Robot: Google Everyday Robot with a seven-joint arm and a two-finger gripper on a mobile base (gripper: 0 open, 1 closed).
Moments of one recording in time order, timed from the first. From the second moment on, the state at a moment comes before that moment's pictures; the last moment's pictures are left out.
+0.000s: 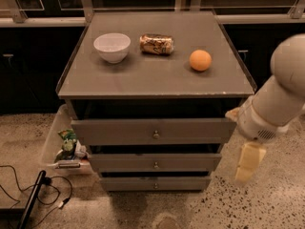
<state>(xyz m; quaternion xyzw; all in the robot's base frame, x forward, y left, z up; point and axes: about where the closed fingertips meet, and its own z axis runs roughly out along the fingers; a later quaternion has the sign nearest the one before) 0.420 -0.214 0.794 -0.62 0.78 0.06 0.10</state>
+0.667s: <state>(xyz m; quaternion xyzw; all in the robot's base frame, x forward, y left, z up) 0.408 -0.209 0.704 -0.64 0.76 0.09 0.11</state>
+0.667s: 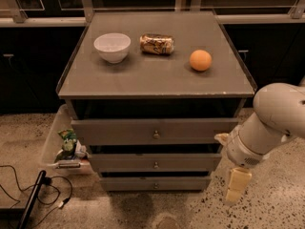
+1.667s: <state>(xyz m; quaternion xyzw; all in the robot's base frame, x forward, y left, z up) 0.453 -0.202 0.553 -0.63 0.75 0.13 0.16</state>
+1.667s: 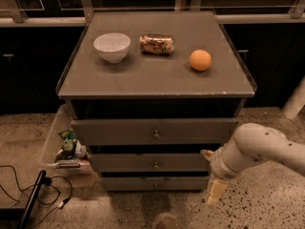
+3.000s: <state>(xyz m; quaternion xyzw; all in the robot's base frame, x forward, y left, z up) 0.496 -0.183 0.461 -0.63 0.72 0.16 0.23</state>
